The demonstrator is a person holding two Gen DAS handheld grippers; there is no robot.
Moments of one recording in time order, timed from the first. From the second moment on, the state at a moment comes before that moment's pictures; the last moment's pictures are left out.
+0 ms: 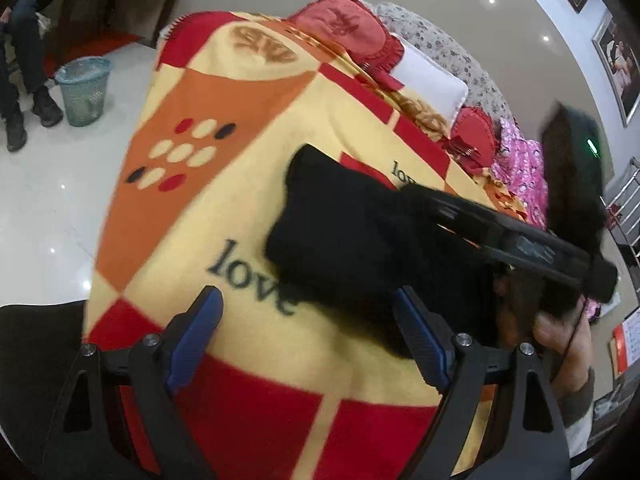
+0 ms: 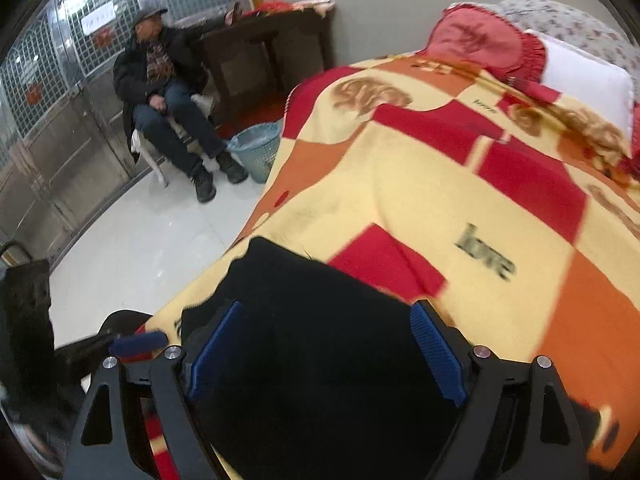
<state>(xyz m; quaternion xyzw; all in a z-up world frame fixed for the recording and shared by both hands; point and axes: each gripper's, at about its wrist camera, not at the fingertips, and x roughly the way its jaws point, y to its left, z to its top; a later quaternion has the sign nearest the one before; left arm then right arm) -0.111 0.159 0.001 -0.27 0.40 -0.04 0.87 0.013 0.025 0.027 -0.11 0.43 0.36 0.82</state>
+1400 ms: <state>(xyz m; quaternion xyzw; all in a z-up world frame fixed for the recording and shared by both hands) -0.088 0.036 0.073 -0.16 0.34 -0.25 0.89 -0.014 -0.137 0.078 0.10 0.37 0.36 0.85</state>
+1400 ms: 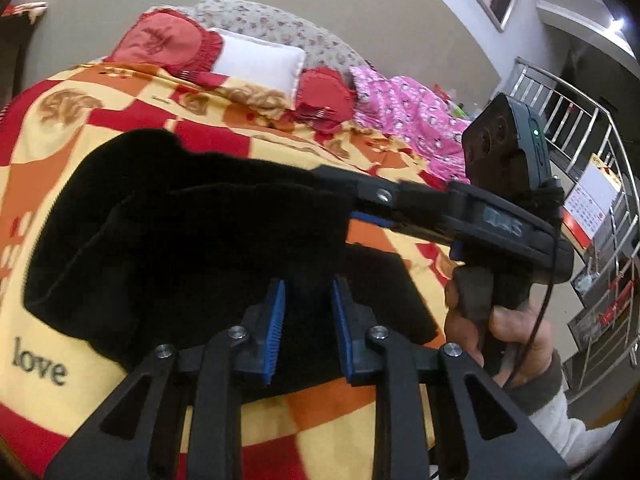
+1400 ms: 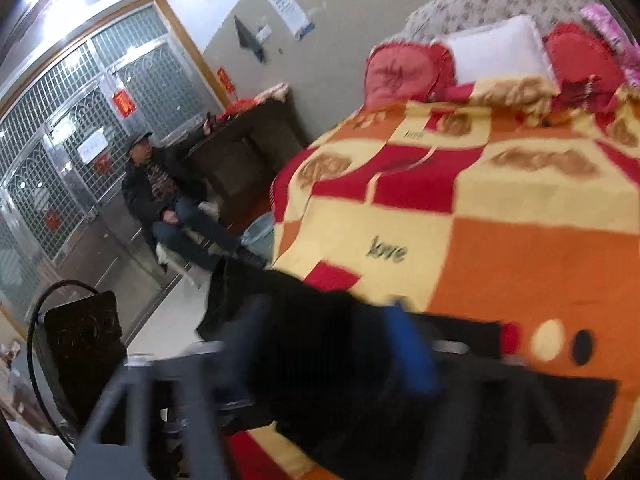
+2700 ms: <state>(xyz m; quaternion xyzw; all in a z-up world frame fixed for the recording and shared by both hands) -0.079 0.136 0.008 -0.33 0.37 -0.08 0.87 0.051 -0.012 0.019 0.05 0.45 0.37 0.81</state>
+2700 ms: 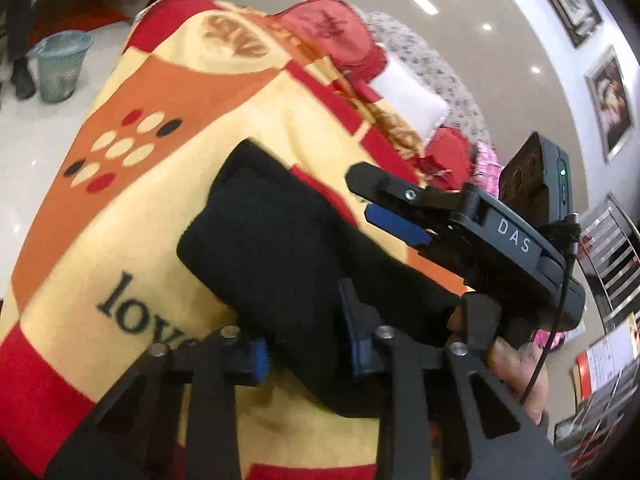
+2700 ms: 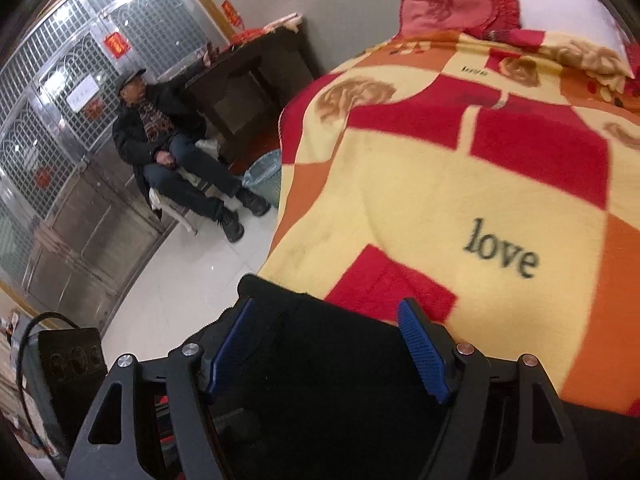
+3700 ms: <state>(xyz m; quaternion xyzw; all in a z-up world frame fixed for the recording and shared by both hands) -0.116 -0.003 0.088 -0.08 0.27 -0.29 0.91 -0.035 -0.160 0.095 0.11 0.37 0.34 0.86</state>
